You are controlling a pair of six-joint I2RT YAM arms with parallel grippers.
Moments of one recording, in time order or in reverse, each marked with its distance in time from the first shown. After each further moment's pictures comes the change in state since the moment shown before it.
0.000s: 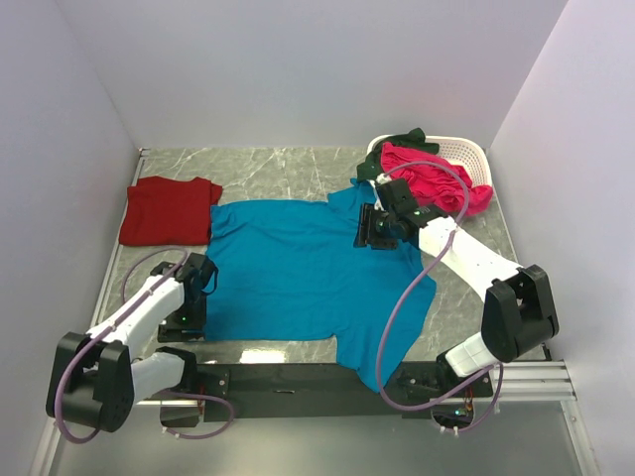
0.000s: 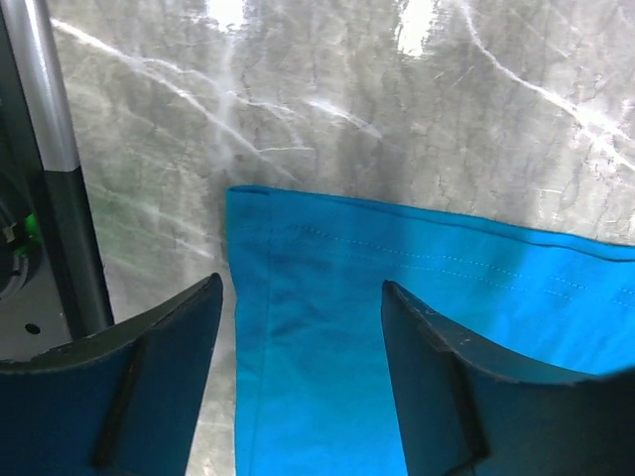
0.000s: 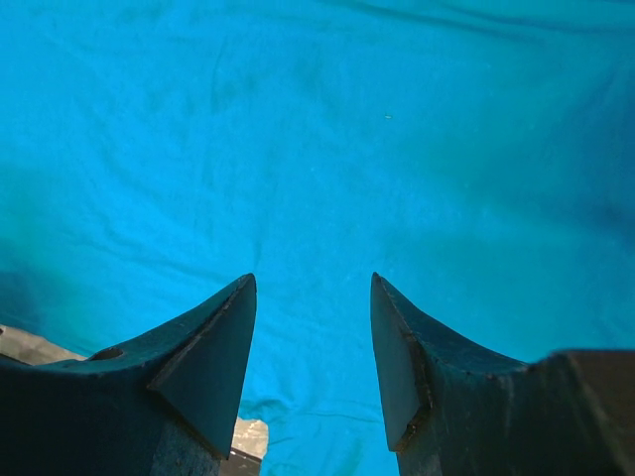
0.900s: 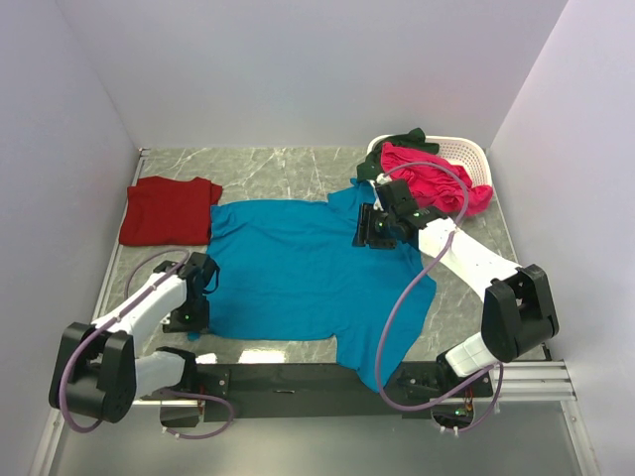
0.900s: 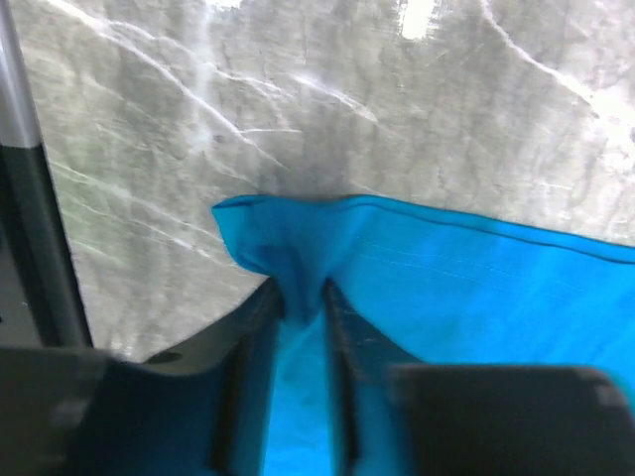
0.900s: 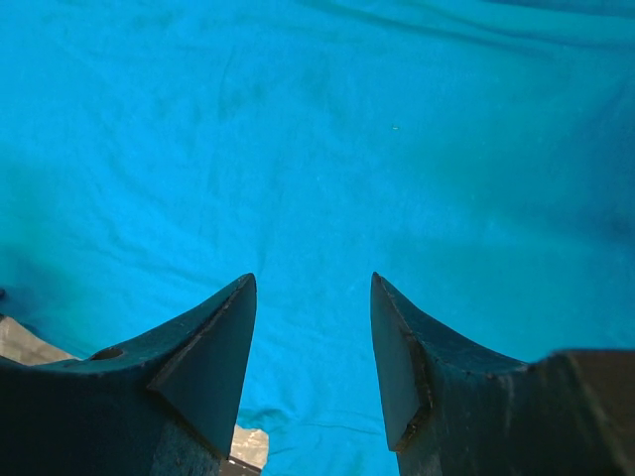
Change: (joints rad) left arm 0.000 0.051 -0.011 0.047 0.048 -0.027; right arm 0.000 0.000 -0.019 0.045 -0.008 -0.002
